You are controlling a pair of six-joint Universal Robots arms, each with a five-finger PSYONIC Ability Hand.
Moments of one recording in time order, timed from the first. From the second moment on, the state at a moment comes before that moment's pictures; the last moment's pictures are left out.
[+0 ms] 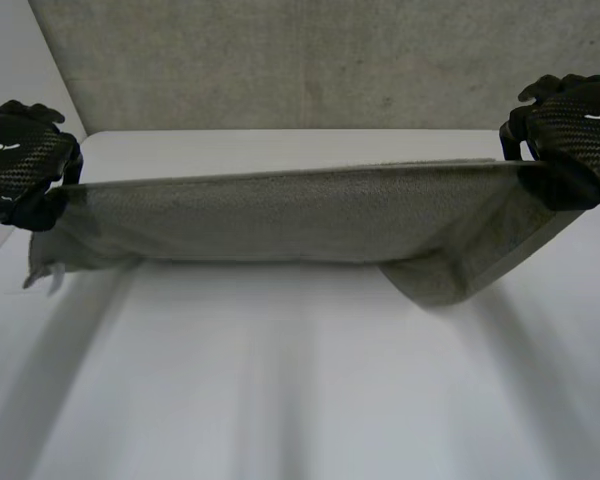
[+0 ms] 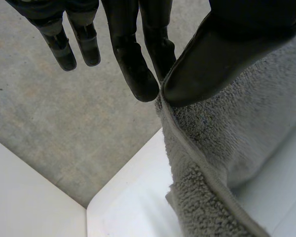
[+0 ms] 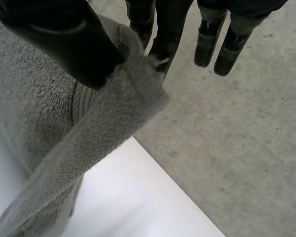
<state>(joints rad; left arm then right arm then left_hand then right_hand) 4.75 -1.41 -1.75 3.07 -1.13 3.62 1.58 -1.71 1.64 0.12 0.97 2.74 1.27 1.35 0.23 0.24 1.15 1.31 1.33 0.23 0.25 1.16</state>
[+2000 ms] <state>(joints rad) 4.62 -2.02 -1.41 3.17 -1.09 3.64 1.58 -1.12 1.40 0.12 0.96 2.46 1.27 1.36 0.23 0.24 1.19 1.31 1.33 0.23 0.25 1.17</state>
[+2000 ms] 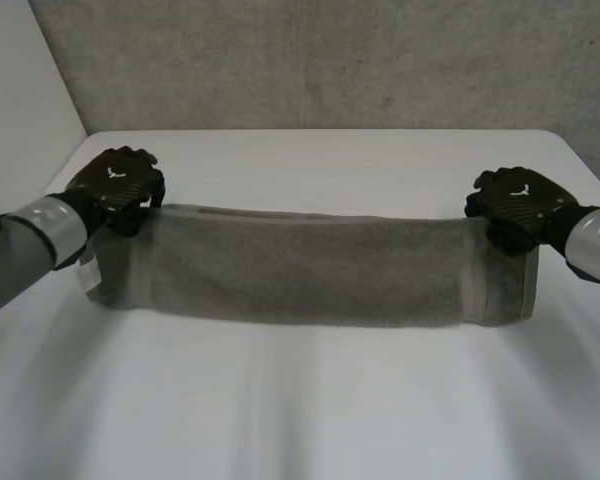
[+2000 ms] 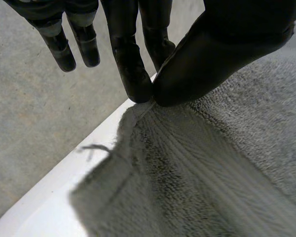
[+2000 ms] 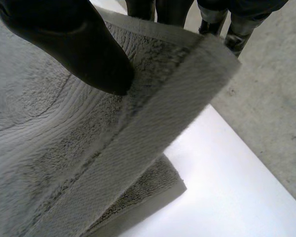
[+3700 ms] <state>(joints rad) 4.60 -2.02 -1.53 3.46 -1.30 3.72 1.62 -1.22 1.66 -0.14 1.14 2.58 0.25 0.25 0.23 0.24 0.06 0.23 0.24 0.23 0.25 0.06</state>
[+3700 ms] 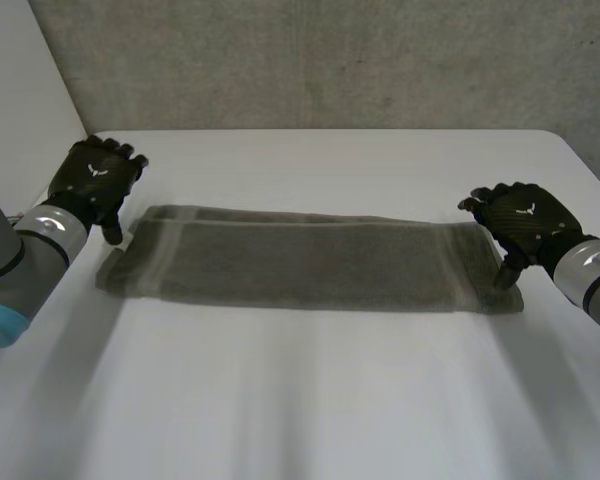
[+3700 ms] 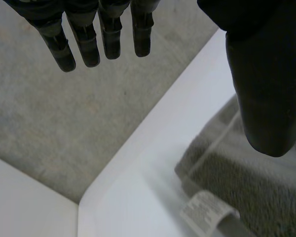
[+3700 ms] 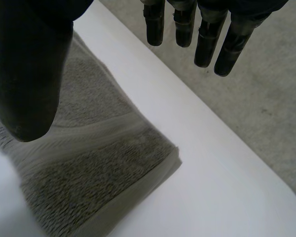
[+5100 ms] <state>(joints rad) 4.64 -2.04 -1.56 3.42 -1.26 3.69 1.43 -1.03 1.61 -0.09 1.12 2.43 0.25 0.25 0.23 0.24 0.06 0.54 1.27 0.23 0.25 1.16</state>
